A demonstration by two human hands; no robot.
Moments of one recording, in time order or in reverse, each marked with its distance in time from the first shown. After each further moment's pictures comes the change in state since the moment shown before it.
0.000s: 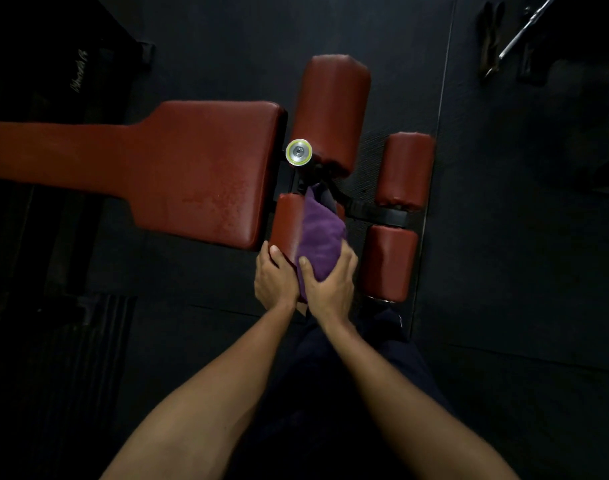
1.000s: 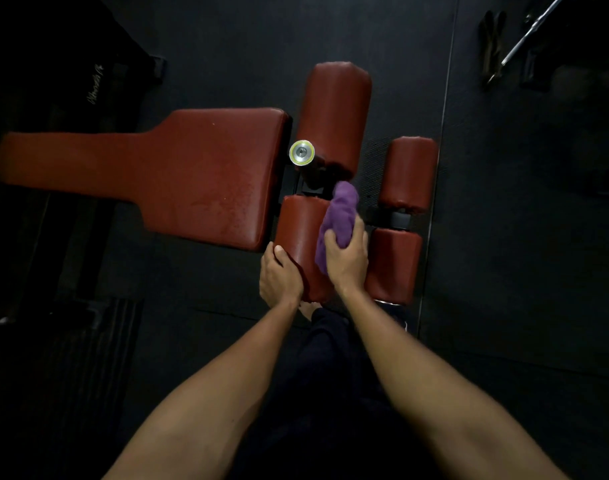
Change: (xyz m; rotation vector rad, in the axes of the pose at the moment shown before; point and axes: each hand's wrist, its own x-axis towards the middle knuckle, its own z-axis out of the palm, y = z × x) left_hand 0.000 -0.004 0.002 0.015 -0.012 -0.002; right_hand 0.055 -0.010 -0.010 0.086 -0.002 0.149
